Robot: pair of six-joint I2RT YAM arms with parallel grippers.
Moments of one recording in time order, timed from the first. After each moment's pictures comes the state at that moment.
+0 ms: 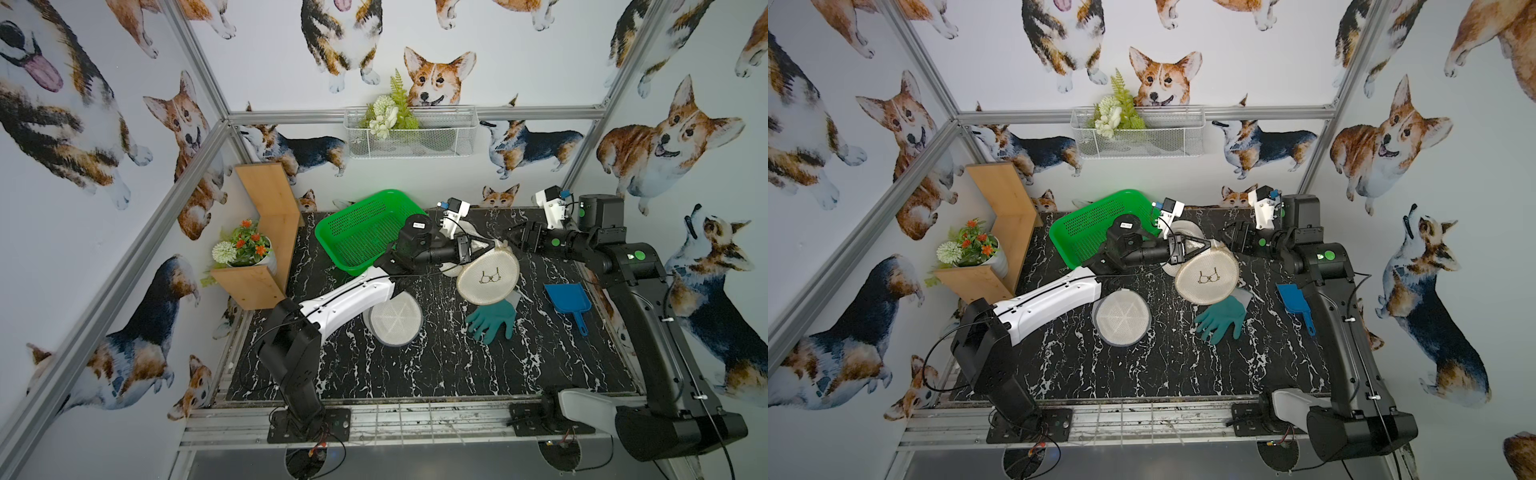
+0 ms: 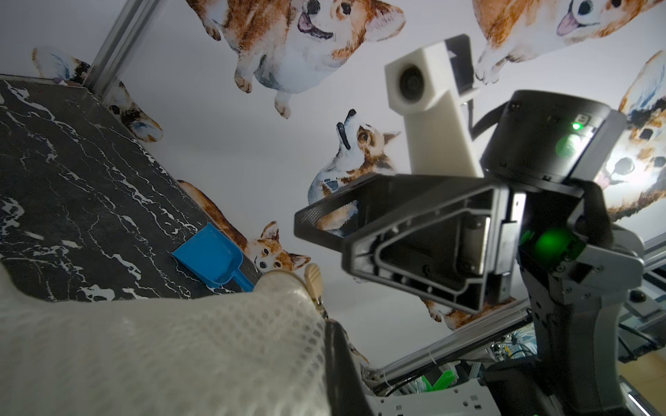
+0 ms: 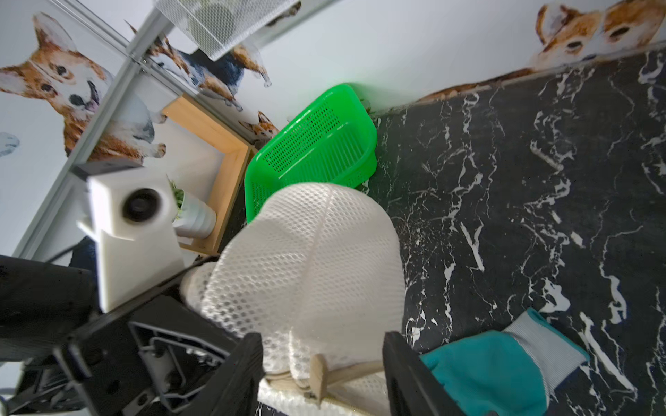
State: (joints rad) left arm -0.76 1.72 1.43 0.27 0.67 -0.80; right arm 0.03 1.20 1.51 -0.95 -0.57 0.33
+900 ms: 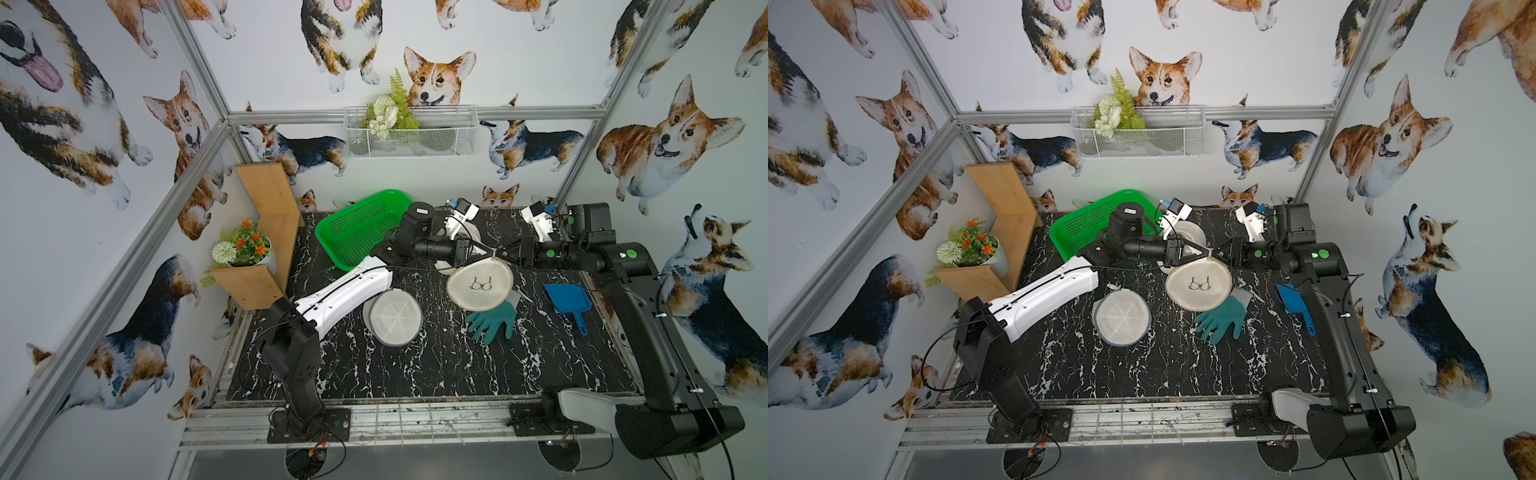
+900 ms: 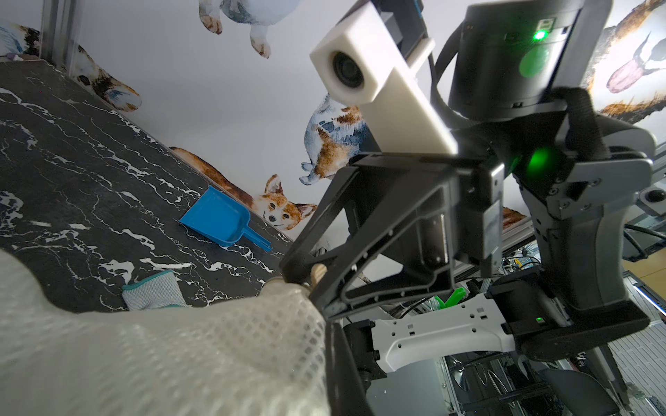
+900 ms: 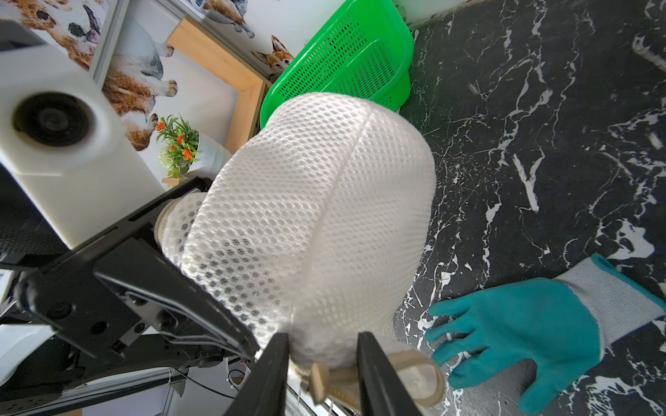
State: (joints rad) left arm -0.73 1.75 1.55 0.00 0.85 -0.58; right arm 0.05 1.20 1.47 -1.05 -0.69 0.29
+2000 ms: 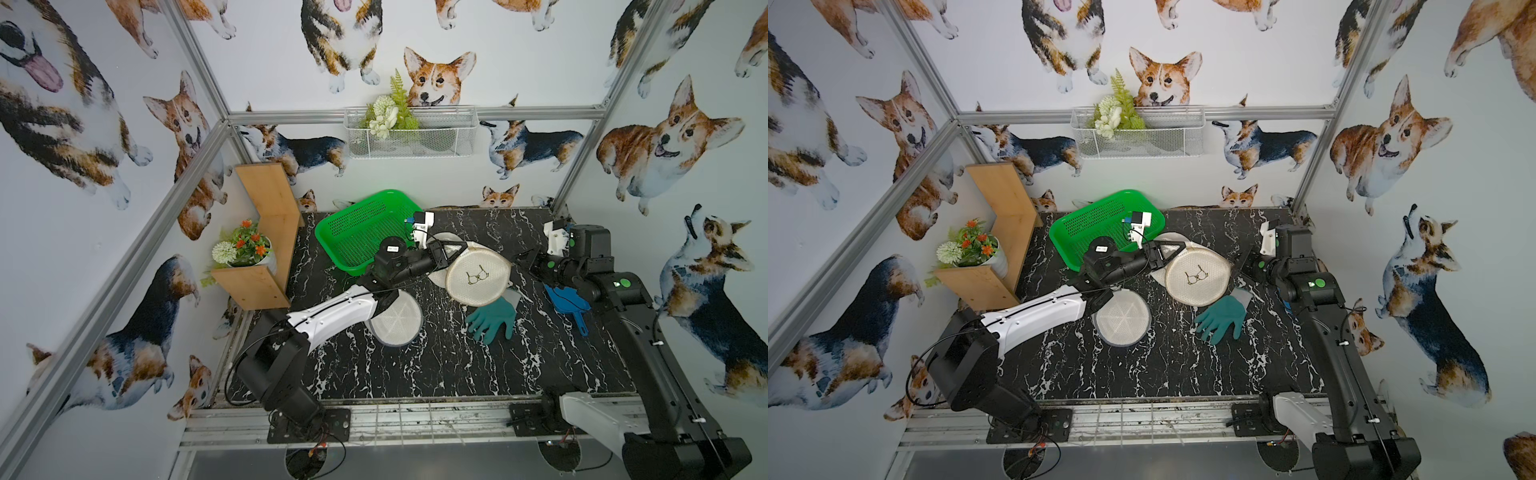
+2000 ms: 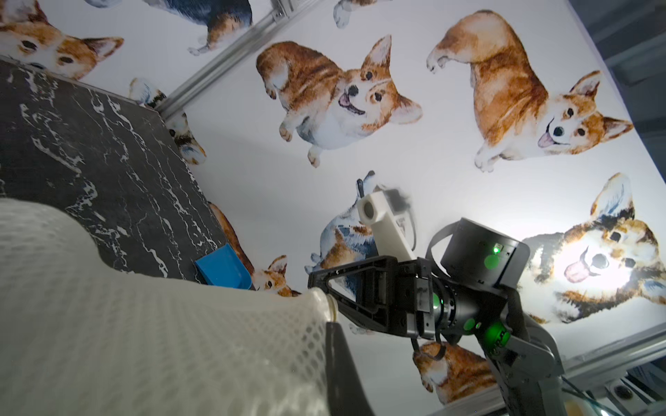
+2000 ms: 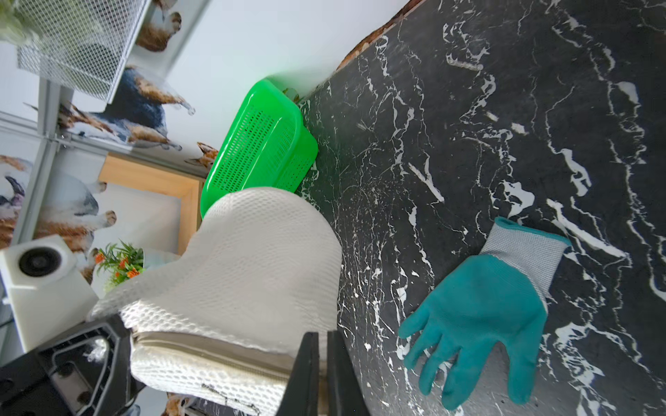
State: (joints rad) left arm -0.70 1.58 1.06 0.64 0.45 -1.07; right arm 0.03 1.04 1.18 -0.76 -0.38 0.67
